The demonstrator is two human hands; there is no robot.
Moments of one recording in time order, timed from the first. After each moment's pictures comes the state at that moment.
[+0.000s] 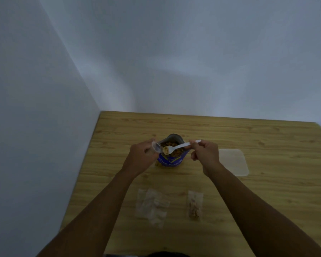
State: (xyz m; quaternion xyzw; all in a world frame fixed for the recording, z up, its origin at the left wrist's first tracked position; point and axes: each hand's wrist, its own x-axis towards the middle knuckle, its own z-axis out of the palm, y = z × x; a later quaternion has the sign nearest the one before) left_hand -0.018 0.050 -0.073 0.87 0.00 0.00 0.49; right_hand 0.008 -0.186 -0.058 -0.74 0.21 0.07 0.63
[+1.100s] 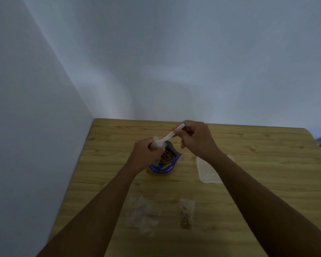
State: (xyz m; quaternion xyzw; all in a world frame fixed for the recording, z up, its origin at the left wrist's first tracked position) left_hand 0.012 0.005 -0.040 0.87 0.05 -0.04 0.50; right_hand 0.038 -0.193 0.031 -0.84 -0.11 0.00 0.53
